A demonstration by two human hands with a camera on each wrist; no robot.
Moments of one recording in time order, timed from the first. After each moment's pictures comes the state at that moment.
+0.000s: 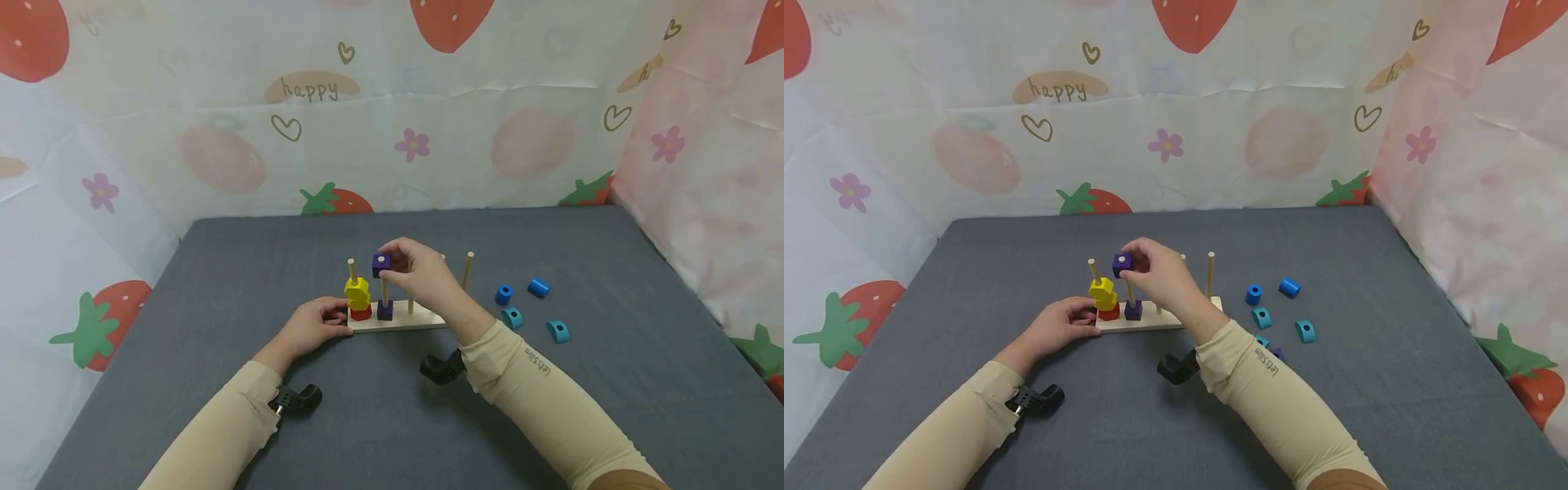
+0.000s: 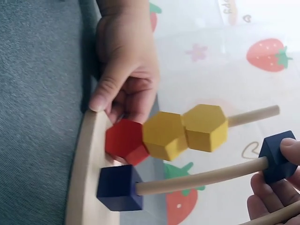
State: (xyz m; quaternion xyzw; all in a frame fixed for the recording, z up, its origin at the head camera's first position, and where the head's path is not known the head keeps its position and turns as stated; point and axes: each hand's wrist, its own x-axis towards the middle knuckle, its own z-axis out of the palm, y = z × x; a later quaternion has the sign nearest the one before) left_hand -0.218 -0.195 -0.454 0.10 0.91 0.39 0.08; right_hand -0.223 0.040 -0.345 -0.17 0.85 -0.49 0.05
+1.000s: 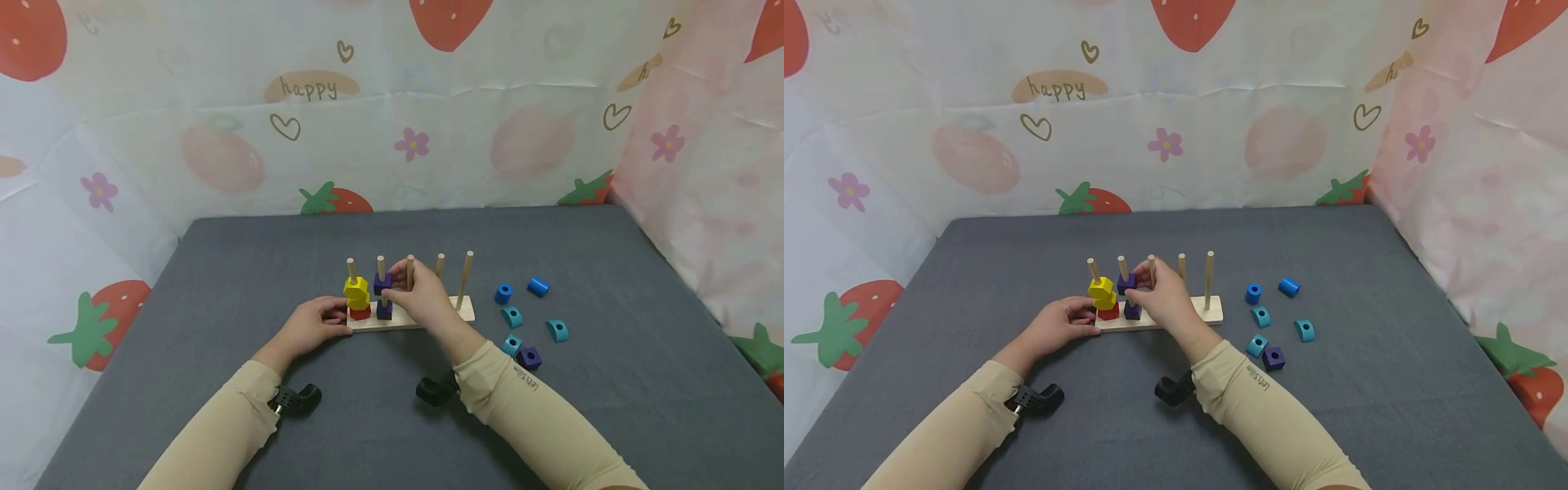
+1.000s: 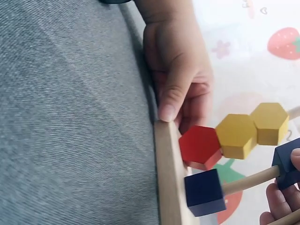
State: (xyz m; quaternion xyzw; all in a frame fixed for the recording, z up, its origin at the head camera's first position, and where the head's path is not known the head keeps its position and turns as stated) left_hand -0.218 -0.195 -0.454 0.10 0.91 0.40 0.09; right_hand -0.220 0.035 -0.390 -0.08 0.83 -0.54 0.05
